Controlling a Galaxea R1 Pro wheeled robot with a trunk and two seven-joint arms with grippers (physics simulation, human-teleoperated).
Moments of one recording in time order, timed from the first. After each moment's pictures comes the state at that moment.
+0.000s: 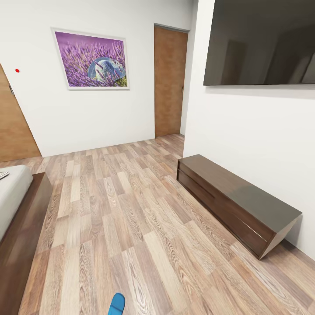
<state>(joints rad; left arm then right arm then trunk) -0.33 0.11 -0.11 -0.10 0.08 -0.14 -0.66 0.00 -0.20 -0.44 -0.30 -0.18 0.05 1.20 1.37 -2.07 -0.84</state>
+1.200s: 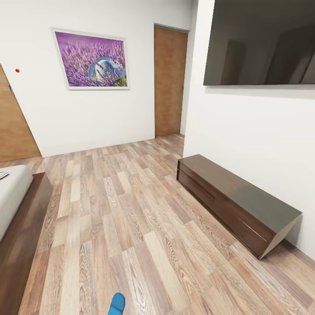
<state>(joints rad) -0.33 0.11 -0.11 -0.10 0.08 -0.14 -0.66 0.00 -0.20 -0.44 -0.30 -0.18 0.05 1.20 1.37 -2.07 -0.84</state>
